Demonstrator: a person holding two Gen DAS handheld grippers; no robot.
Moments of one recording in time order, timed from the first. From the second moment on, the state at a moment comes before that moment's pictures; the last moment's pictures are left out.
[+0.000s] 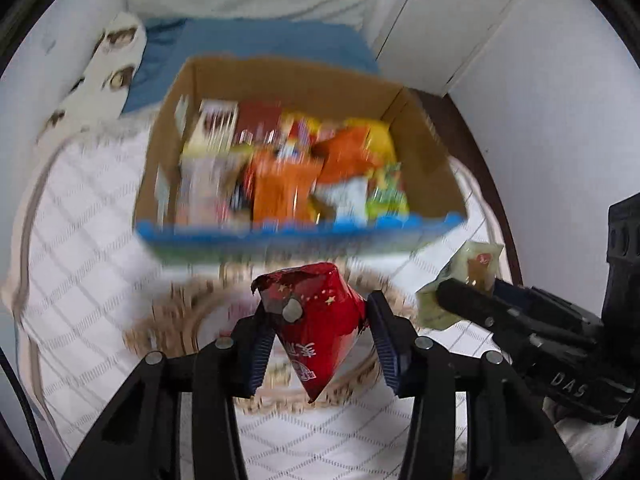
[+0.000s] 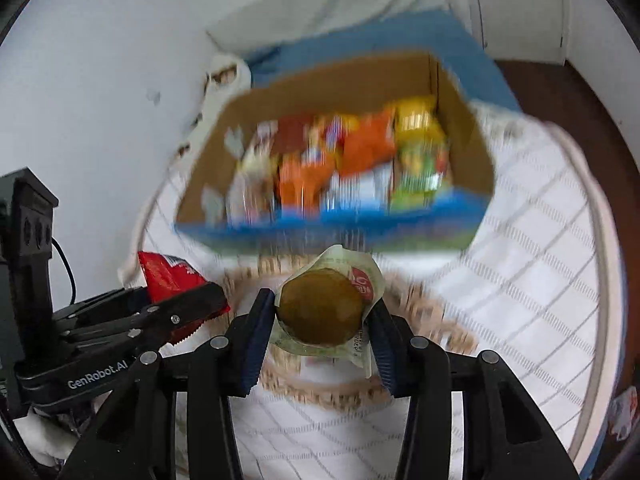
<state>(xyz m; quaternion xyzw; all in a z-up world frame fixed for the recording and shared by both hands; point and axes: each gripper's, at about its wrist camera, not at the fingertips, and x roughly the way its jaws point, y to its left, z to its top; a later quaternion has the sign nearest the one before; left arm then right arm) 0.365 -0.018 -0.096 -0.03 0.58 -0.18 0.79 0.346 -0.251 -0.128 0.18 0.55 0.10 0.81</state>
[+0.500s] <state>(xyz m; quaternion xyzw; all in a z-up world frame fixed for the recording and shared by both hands) 0.477 -0.031 -0.136 0.05 0.62 -0.14 0.77 0.464 -0.284 -0.140 0.17 0.57 0.04 0.80</state>
